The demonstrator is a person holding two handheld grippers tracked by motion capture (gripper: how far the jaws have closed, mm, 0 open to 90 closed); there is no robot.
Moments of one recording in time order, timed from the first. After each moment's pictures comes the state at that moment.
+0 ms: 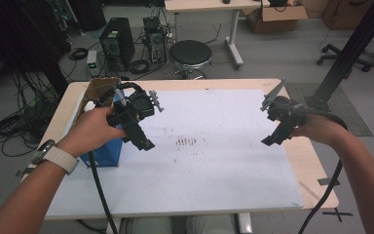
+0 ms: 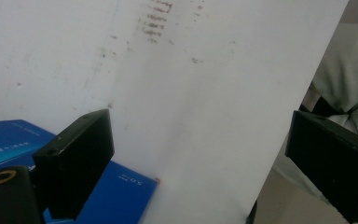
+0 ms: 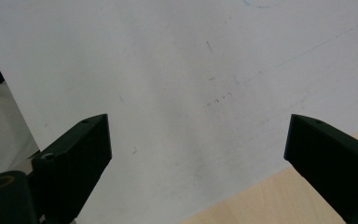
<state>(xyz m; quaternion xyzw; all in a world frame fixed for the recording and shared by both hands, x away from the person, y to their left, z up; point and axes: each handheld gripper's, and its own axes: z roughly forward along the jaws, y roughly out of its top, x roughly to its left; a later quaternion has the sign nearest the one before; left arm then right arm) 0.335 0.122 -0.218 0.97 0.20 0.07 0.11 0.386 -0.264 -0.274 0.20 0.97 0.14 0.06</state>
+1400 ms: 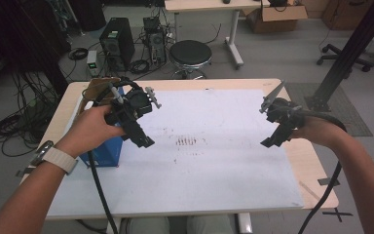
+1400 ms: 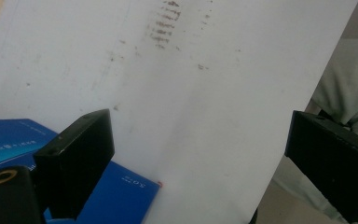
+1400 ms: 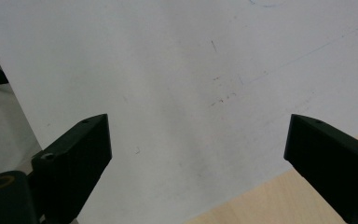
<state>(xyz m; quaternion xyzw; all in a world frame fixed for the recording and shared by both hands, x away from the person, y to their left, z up) 0.336 0.127 -0.214 0.97 0.21 0.08 0.13 0.383 -0.262 -0.276 0.19 0.97 0.14 0.06</state>
